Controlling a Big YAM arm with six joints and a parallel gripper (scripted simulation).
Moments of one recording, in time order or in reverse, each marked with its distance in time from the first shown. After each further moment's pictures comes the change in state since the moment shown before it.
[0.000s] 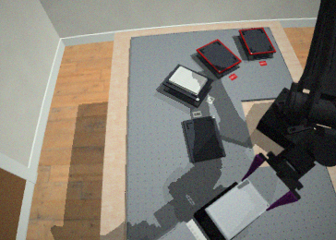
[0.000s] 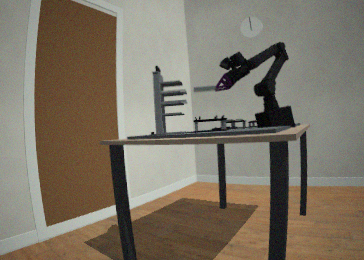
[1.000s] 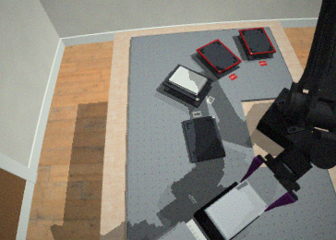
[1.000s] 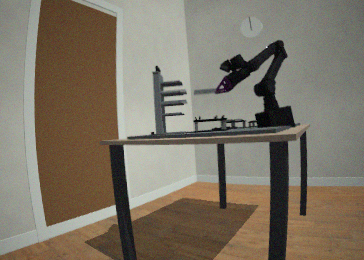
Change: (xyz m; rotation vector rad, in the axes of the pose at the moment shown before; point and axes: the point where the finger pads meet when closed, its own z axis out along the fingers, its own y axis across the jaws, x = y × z) arm 0.012 0.000 0.007 0.000 0.001 -0.001
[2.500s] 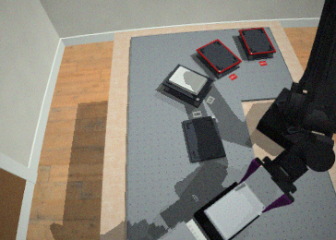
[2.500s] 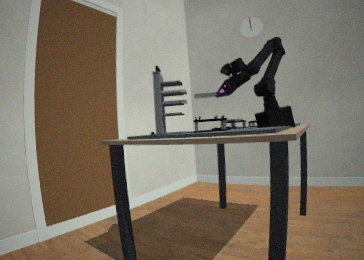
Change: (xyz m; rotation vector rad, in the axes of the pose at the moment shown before) arm 0.017 0.000 0.010 0.000 0.000 0.000
